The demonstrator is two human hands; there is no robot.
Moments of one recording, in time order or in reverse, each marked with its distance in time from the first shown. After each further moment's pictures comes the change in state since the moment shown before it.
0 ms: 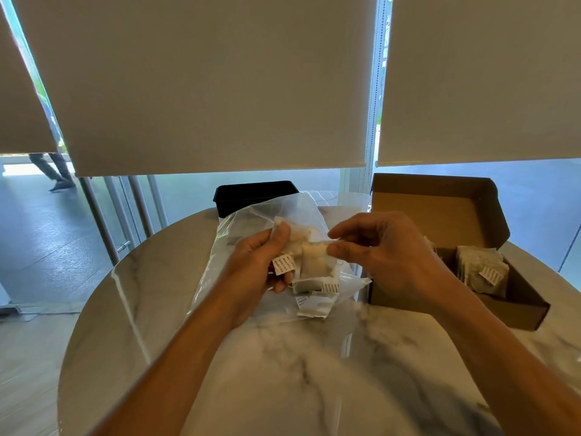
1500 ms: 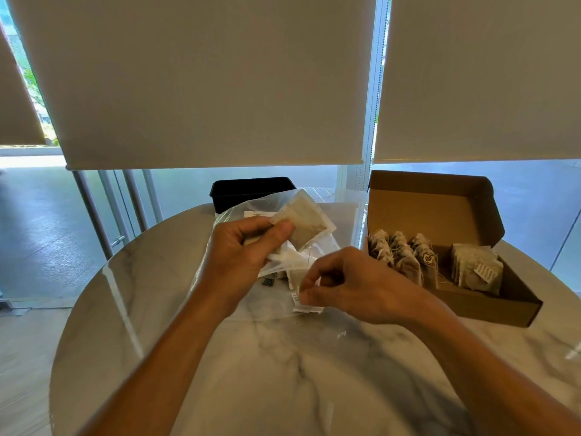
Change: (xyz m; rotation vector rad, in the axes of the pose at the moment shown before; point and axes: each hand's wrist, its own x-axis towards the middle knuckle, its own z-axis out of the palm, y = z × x) left_hand -0.011 0.016 0.003 0.181 0.161 0.277; right_hand -0.011 0.005 0.023 -0.131 -0.424 0.099
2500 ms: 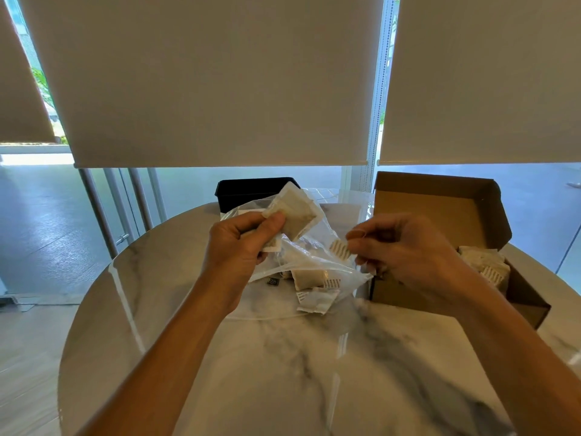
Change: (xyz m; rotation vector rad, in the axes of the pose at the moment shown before) left_hand 0.007 -0.008 -0.009 -0.083 0.074 -0.100; right_hand -0.009 0.002 -0.036 0.304 0.369 0.056
